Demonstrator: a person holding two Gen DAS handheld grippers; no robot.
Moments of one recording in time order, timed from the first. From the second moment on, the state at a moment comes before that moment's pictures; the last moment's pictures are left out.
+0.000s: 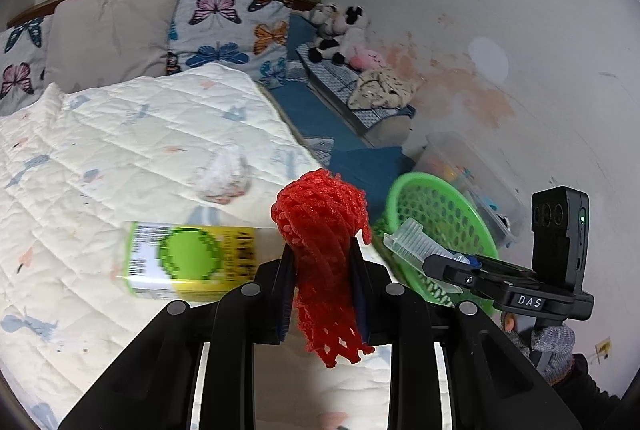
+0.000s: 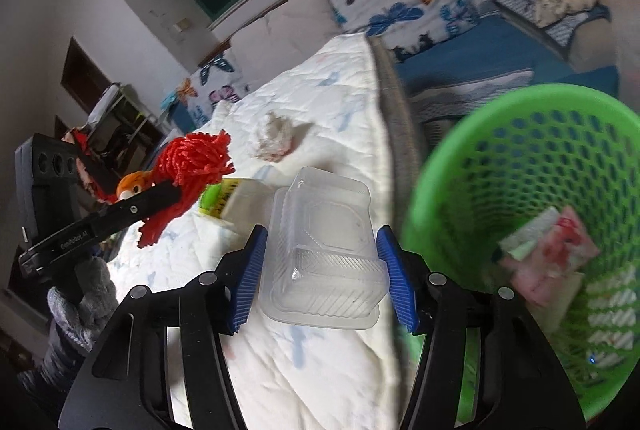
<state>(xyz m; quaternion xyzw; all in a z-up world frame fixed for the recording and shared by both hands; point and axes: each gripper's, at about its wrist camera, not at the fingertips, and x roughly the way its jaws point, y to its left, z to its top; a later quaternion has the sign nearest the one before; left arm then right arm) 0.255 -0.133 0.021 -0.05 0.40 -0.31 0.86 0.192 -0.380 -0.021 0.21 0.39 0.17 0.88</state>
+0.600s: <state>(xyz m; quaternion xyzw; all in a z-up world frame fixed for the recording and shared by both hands) 0.234 -0.239 0.009 0.00 0.42 -0.38 0.82 0.136 -0.465 -0.039 0.22 0.39 0.05 0.89</state>
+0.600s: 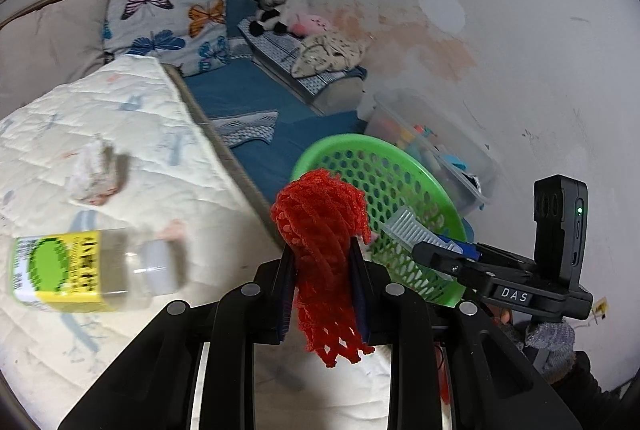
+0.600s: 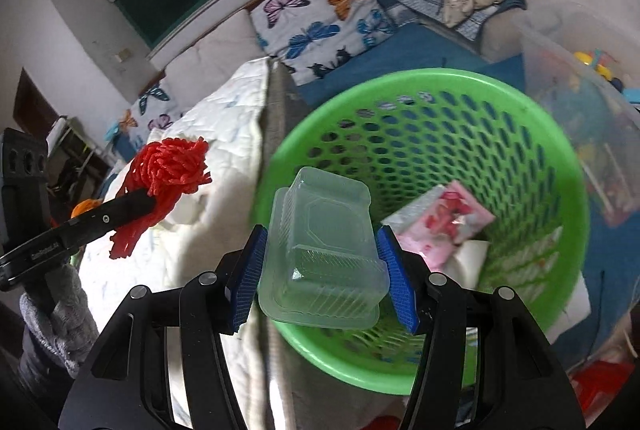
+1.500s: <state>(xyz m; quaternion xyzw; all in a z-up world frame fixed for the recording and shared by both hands) 0.226 -0.304 -0.017 0.02 0.45 -0.40 0.80 0.112 -0.492 -0.031 0.19 0.36 -0.01 0.91</state>
